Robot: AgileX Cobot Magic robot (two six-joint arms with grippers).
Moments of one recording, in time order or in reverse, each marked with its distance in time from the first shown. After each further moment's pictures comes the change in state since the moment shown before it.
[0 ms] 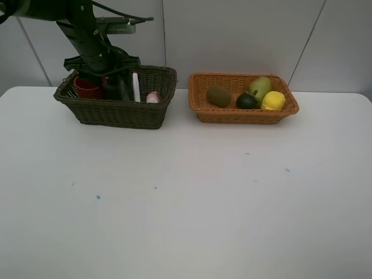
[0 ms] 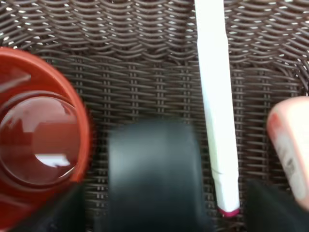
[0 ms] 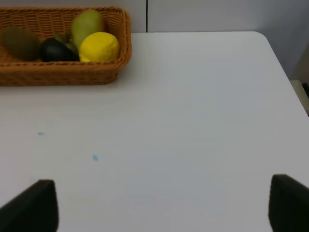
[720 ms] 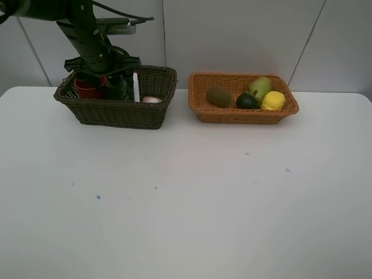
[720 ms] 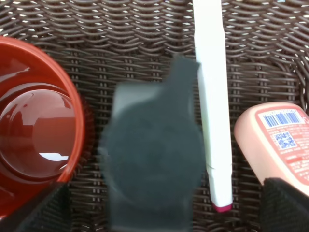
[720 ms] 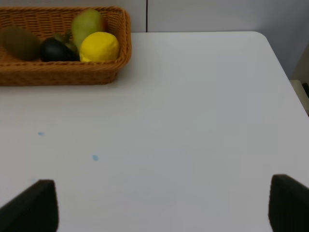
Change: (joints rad) left arm 0.000 -0.002 0.000 -0.017 0.008 0.001; right arm 0.000 0.000 0.000 0.000 0.000 0.000
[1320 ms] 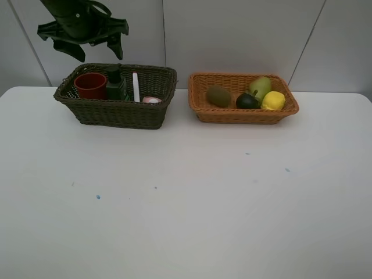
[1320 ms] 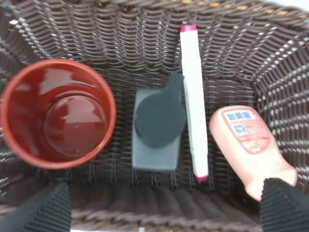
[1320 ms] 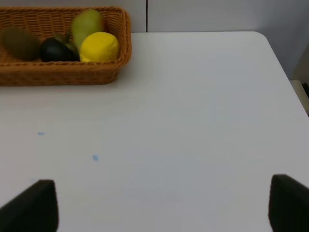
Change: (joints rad) left arm 0.000 -0.229 0.000 -0.003 0.150 0.000; right arm 0.000 0.000 0.000 0.000 0.000 0.000
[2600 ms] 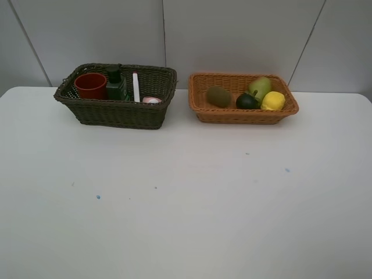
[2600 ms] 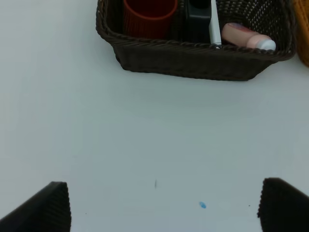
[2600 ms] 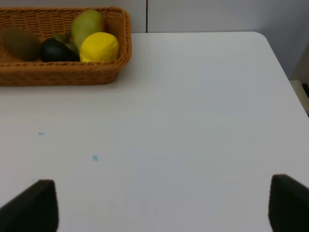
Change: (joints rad) left arm -0.021 -1.314 0.865 0.054 0.134 0.000; right arm 0.000 0.000 0.000 0.000 0.000 0.000
